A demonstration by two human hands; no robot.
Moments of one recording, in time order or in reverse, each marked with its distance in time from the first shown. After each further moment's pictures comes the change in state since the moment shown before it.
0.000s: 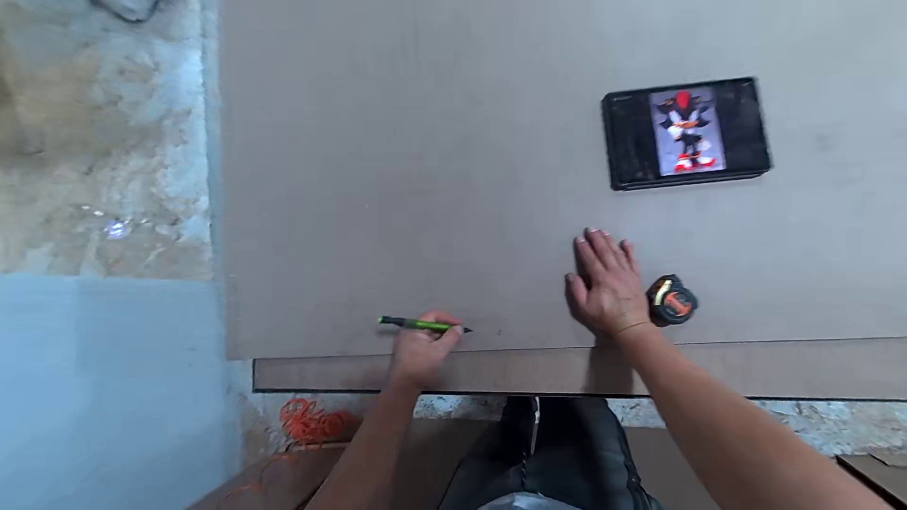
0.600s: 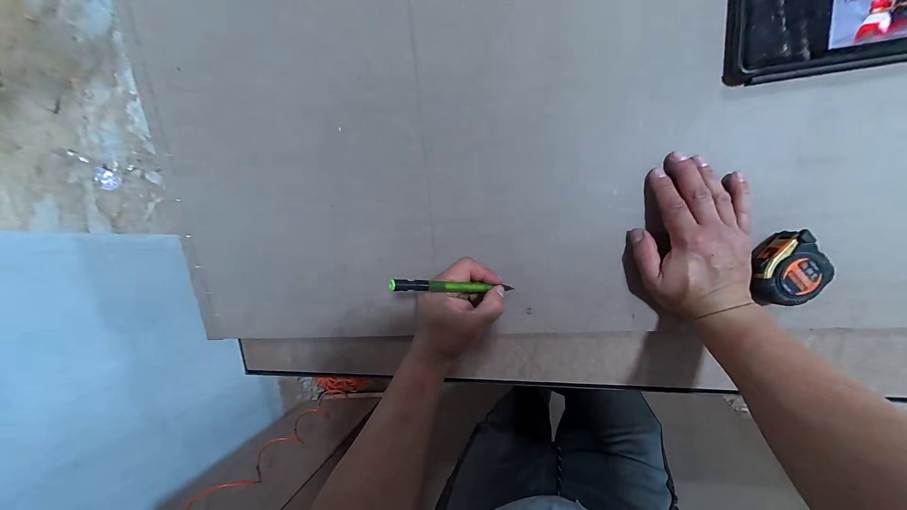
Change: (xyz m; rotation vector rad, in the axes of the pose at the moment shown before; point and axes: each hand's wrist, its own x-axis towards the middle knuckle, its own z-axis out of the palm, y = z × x) left_hand 0.032 0.004 0.027 -0.049 -0.016 0.416; right_hand 0.001 0.004 0.002 0.010 -0.002 0.009
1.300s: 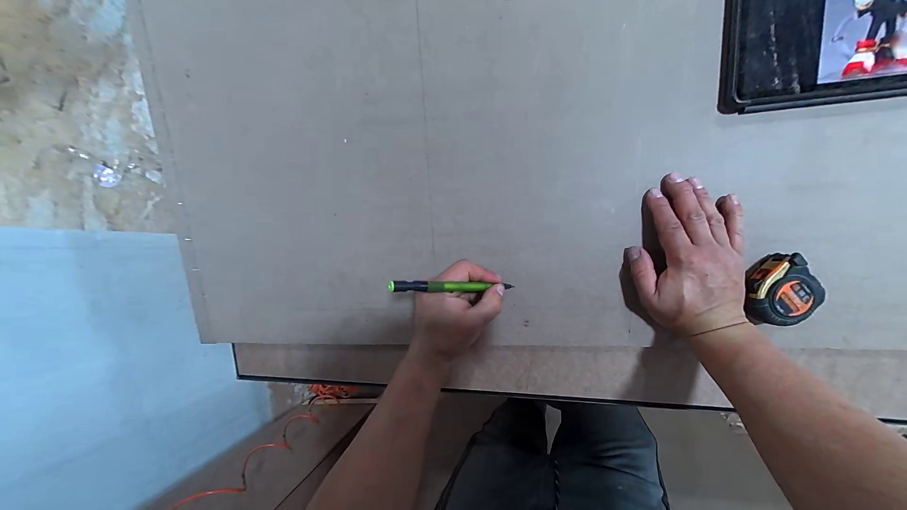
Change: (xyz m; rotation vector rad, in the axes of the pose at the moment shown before) left_hand 0.012 0.004 0.004 -0.045 0.056 -0.065; right_hand 0.001 0.001 0.001 -0.005 0.004 -0.004
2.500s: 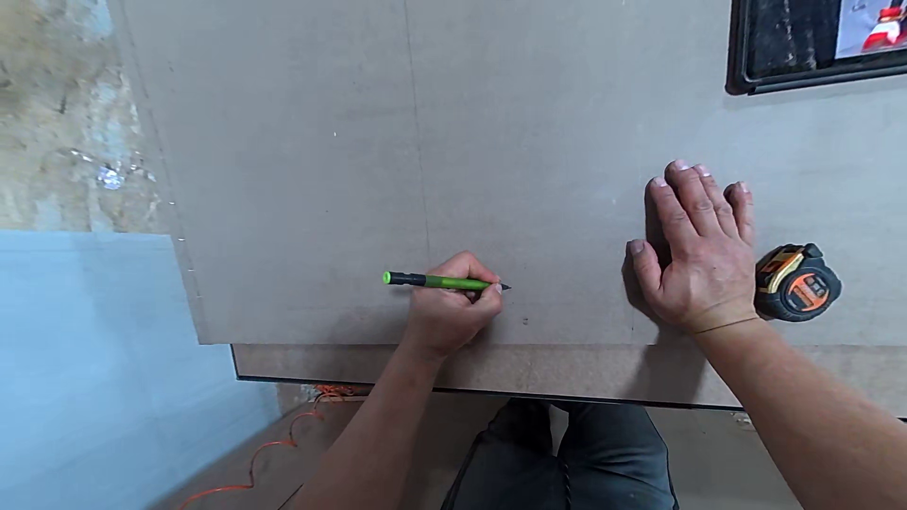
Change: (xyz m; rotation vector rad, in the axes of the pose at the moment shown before) left_hand 0.008 -0.002 -0.005 0.027 -0.085 0.105; right_hand 0.000 0.000 -0.002 0.010 -0.013 -0.004
